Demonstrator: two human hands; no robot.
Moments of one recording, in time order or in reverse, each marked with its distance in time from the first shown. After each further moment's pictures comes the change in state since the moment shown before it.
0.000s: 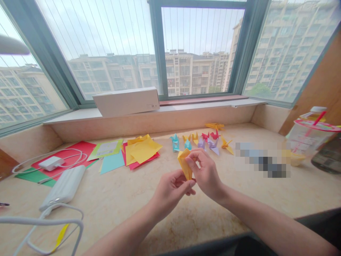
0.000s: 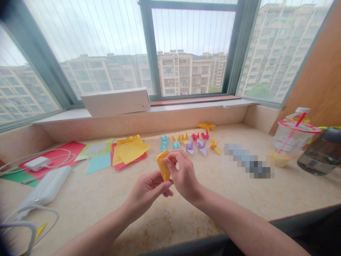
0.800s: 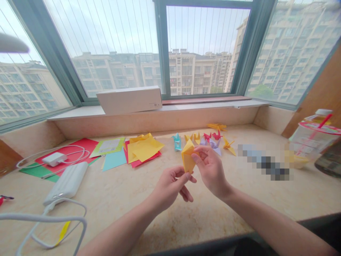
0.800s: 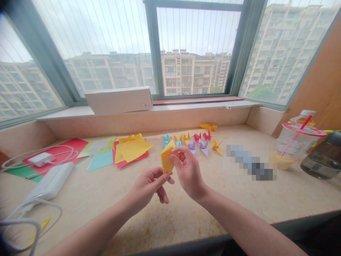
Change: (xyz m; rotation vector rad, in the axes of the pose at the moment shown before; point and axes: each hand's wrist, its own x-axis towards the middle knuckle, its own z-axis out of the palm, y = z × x) left_hand 0.003 0.004 -0.007 -0.148 -0.019 -0.177; right_hand 0.004 0.003 0.003 0.360 0.069 0.162
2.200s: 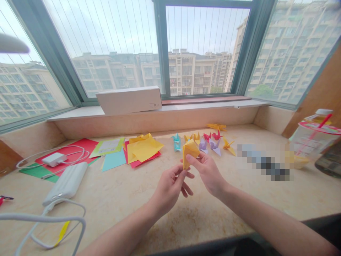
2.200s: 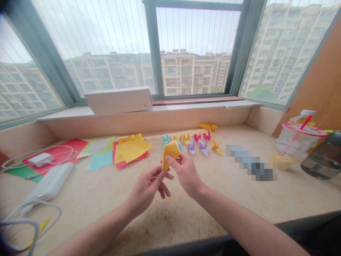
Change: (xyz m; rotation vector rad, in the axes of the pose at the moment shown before) left_hand 0.004 -0.008 0.005 0.073 0.121 0.159; right_hand 0.002 -0.004 0.003 0.255 -0.147 0.464
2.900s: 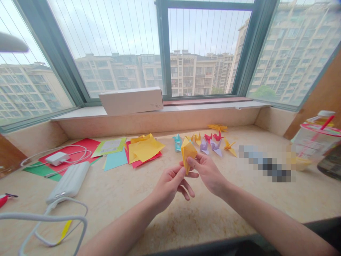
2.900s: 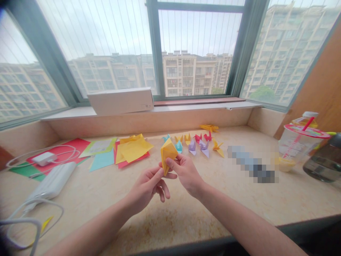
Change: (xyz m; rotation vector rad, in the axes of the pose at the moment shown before) left_hand 0.001 0.006 -0.007 -0.294 -0.154 -0.101; right_hand 0.000 -0.005 -0.001 0.080 -0.130 0.074
